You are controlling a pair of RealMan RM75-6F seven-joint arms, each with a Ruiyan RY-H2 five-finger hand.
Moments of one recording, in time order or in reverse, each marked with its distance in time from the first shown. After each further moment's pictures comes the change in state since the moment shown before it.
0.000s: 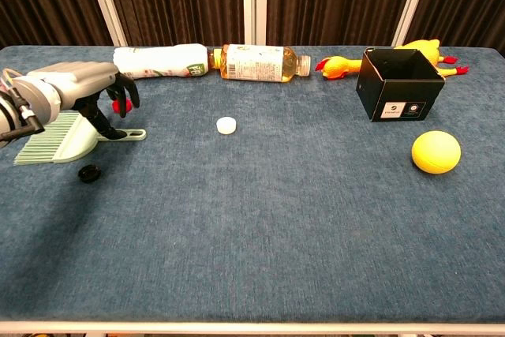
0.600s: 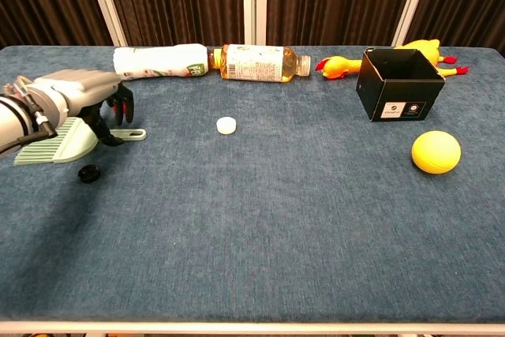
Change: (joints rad) left arm -0.024 -0.043 0.004 0.063 -0.078 -0.011 0.102; right arm -0.003 -0.003 -0.002 0.016 0.010 -0.005 0.016
